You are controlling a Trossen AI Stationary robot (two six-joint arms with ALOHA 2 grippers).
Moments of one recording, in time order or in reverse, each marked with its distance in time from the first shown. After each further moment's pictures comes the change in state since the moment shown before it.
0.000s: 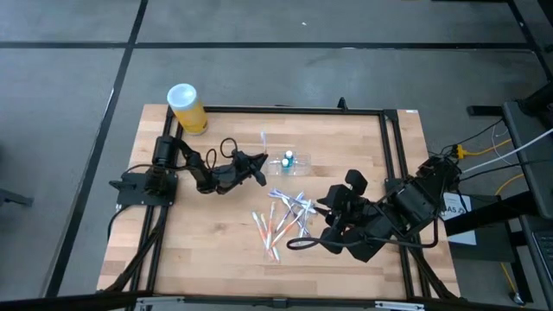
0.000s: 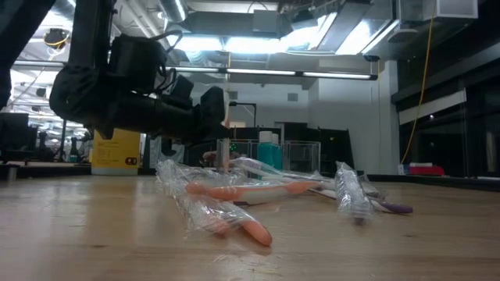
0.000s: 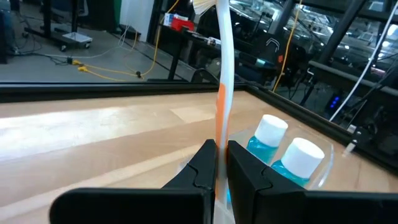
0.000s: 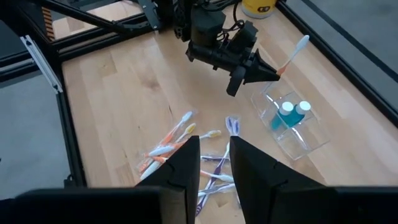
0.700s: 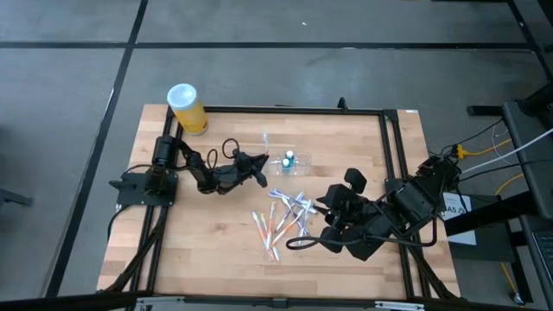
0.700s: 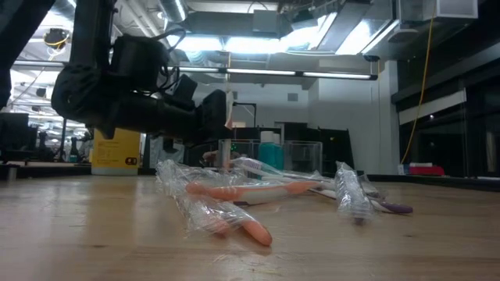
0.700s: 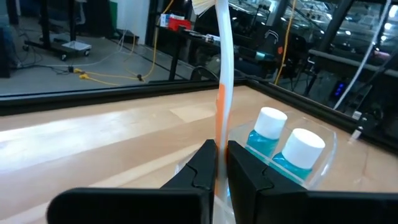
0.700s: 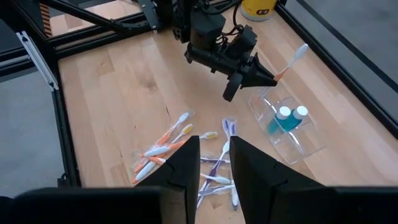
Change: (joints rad) left arm -0.003 0.000 0.013 -0.024 0.011 0.073; right arm -0.005 0.000 0.000 0.000 0.003 -0.031
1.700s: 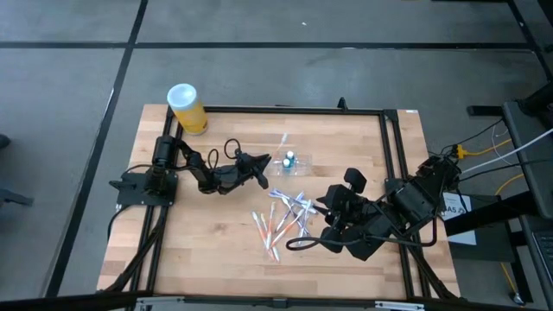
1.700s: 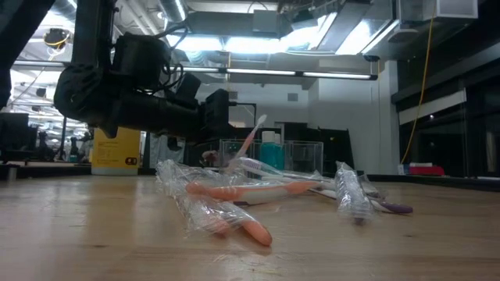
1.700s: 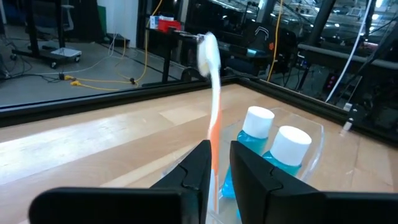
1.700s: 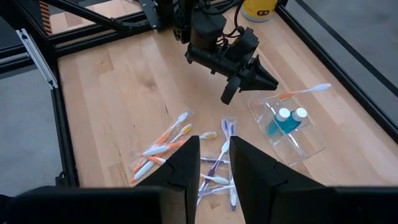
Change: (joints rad) left arm -0.001 0.000 0.015 -0.002 0.031 0.052; right arm 0.000 0.000 0.000 0.000 0.000 -0.014
